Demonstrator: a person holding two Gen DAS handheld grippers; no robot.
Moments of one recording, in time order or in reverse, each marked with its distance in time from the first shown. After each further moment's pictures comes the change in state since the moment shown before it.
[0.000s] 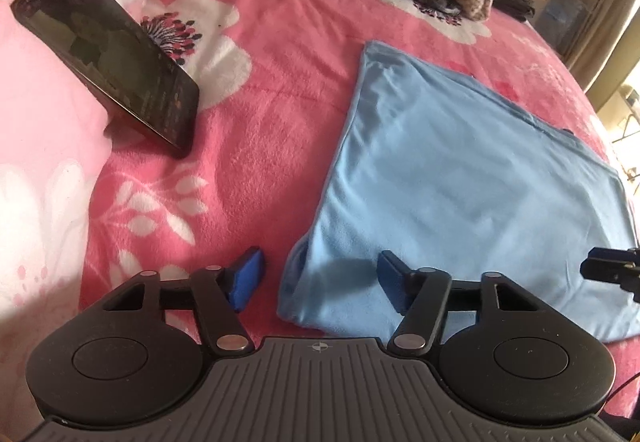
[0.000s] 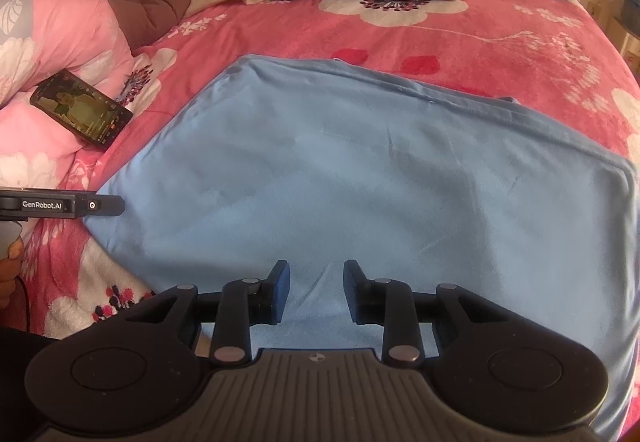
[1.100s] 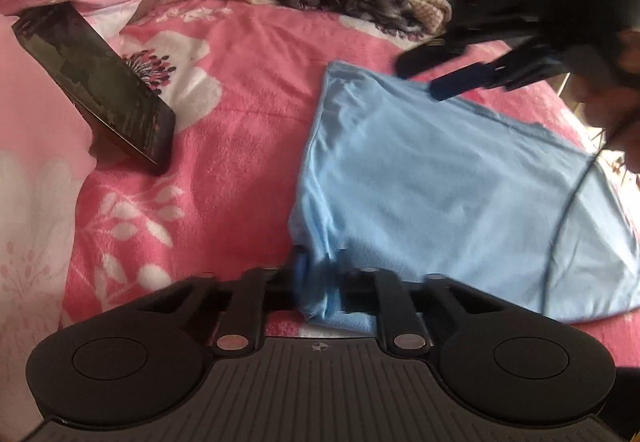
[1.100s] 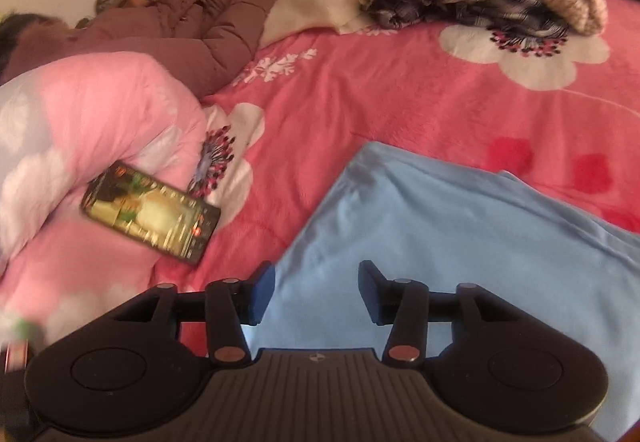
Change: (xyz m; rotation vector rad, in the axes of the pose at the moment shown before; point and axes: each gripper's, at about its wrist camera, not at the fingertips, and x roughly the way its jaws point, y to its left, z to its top) left arm -0.011 -0.014 -0.024 0.071 -0.130 -0.036; right arm 0.083 0.072 0.149 0.038 0.068 0.258
